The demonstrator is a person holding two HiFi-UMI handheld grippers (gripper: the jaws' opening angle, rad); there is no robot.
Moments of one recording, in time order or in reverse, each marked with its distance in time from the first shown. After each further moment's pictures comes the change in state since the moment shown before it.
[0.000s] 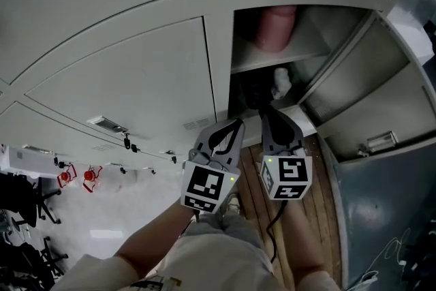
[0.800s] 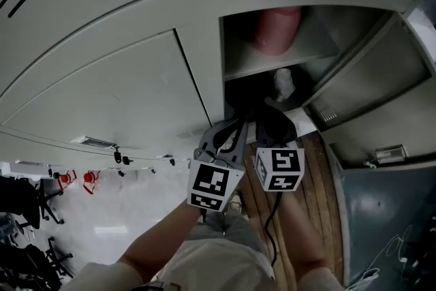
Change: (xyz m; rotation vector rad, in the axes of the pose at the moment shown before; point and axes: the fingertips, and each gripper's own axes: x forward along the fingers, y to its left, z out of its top) left arm 0.047 0.012 -0.033 -0.073 0.056 0.010; right arm 0.058 -0.010 -0.043 0.043 0.061 0.016
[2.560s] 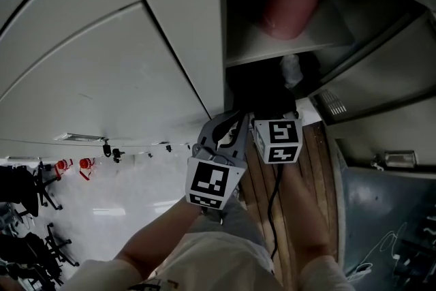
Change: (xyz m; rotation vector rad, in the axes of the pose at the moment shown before) left arm 0.009 0.005 -0.018 -0.043 -0.020 0.034; right arm 0.060 -0.004 -0.015 -0.082 -0.003 0.076
